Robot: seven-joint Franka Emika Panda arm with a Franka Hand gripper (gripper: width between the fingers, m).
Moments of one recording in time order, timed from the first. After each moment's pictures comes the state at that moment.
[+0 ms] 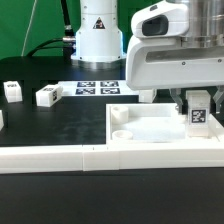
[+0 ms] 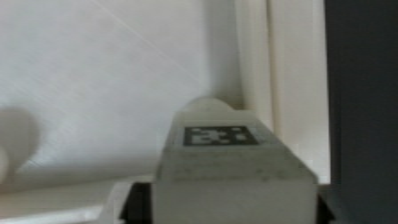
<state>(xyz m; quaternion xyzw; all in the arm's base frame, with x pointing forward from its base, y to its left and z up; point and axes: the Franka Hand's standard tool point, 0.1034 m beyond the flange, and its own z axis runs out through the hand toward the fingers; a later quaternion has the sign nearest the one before) 0.639 0.114 0.065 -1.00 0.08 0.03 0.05</state>
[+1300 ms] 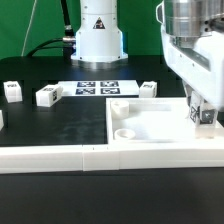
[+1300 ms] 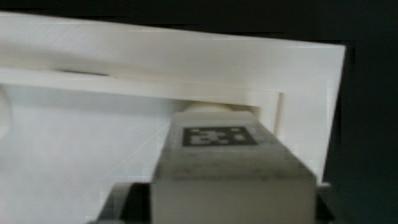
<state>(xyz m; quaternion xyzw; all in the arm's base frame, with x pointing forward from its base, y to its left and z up) 0.642 0.115 0.065 -0.72 0.69 0.06 0.04</state>
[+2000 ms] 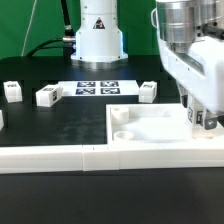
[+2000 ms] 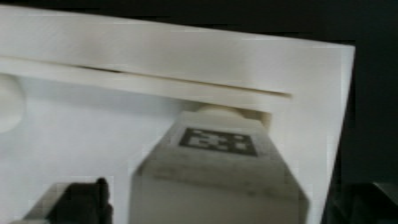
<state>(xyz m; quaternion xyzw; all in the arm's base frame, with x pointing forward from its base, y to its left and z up) 0.640 0.113 0.060 -0.77 0.63 0.07 0.05</state>
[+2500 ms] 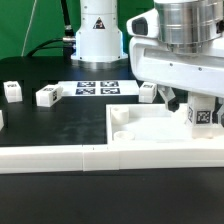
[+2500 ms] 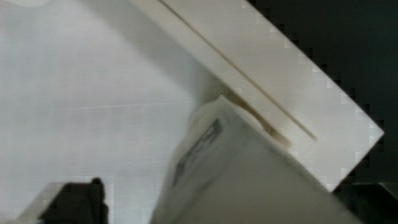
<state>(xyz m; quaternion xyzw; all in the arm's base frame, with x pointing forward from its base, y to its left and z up) 0.639 0.109 0.060 -0.91 0.41 0.06 0.06</state>
